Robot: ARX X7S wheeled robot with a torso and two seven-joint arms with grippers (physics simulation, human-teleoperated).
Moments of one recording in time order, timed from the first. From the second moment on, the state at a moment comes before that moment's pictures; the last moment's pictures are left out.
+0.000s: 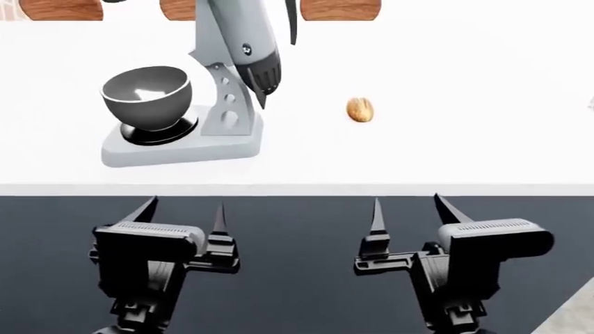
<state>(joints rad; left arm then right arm) -0.10 -0.16 0.04 0.67 -0.18 -0.67 -0.07 0.09 0.17 -0.06 -0.70 0.18 0.65 0.10</state>
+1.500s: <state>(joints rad) -0.07 -0.21 0.04 0.70 -0.23 -0.65 -0.12 0.09 0.21 -0.09 -0.67 0.23 0.66 0.14</state>
